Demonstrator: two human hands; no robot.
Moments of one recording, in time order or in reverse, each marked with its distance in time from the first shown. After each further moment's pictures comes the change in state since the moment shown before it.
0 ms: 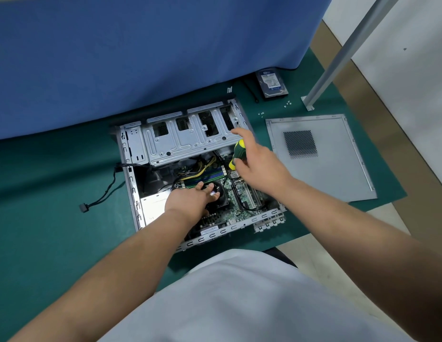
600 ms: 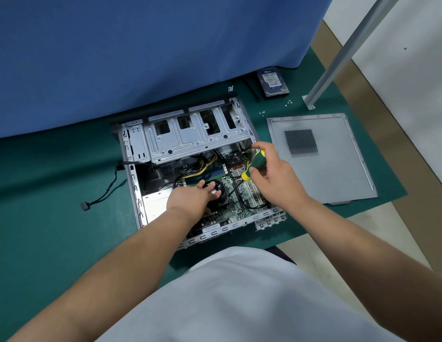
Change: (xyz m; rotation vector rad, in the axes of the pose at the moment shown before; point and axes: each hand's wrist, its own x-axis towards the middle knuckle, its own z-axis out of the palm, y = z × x) left_hand -0.004 0.000 0.000 -0.003 0.036 0.003; right_hand -0.041 0.026 0.011 0.167 0.115 0.136
